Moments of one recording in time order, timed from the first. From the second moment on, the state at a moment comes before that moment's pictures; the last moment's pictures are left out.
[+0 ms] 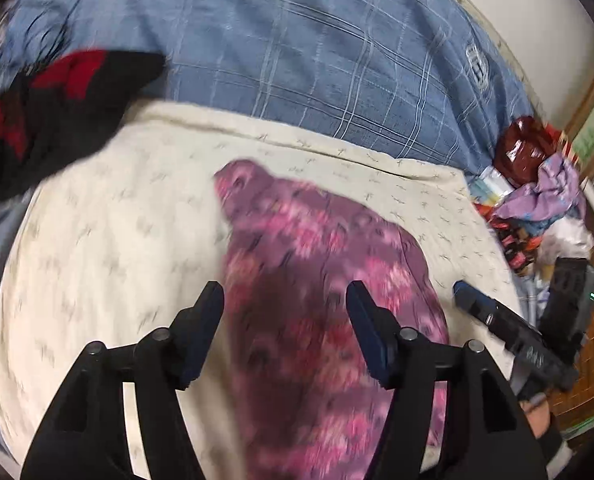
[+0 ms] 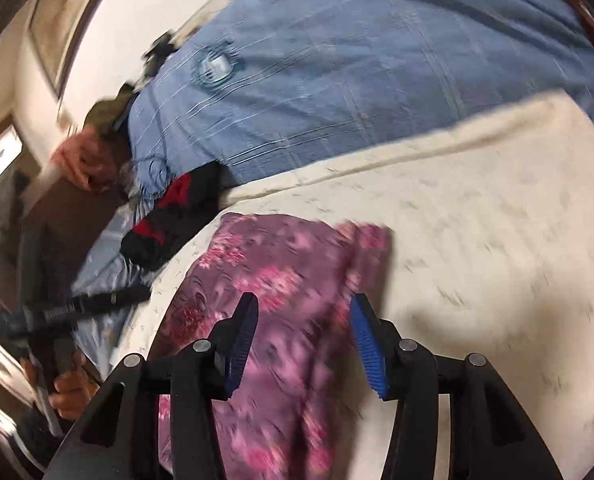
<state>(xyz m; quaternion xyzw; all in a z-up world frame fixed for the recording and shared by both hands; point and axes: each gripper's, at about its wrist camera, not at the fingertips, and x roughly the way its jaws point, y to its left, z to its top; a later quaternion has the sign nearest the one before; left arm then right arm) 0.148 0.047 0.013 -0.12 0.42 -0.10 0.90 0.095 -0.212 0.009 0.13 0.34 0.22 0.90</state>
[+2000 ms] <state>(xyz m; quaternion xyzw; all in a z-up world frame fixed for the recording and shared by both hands) -0.015 0.006 -0.023 0.04 0.40 0.00 0.91 -0.046 -0.182 0.015 -0.11 0.40 0.03 0.91</state>
